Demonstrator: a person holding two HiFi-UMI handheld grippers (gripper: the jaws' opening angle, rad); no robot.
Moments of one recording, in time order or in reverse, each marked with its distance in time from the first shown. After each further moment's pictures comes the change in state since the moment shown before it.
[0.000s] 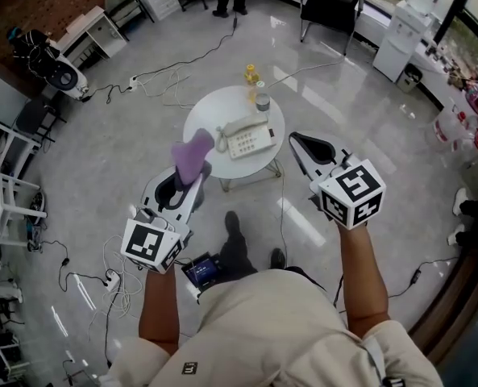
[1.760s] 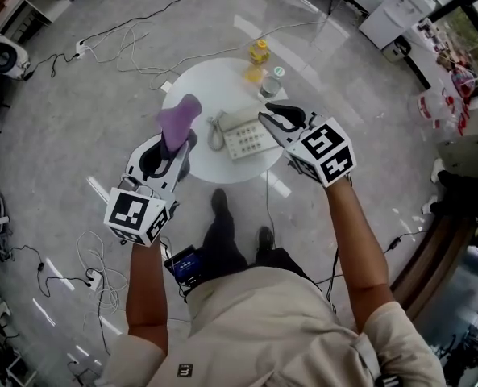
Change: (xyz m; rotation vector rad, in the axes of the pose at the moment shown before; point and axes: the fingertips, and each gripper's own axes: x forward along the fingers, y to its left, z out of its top) left arm 0.152 0.233 -0.176 -0.209 0.088 -0.124; right arm 0.313 -0.062 -0.119 -0.097 0.387 0.056
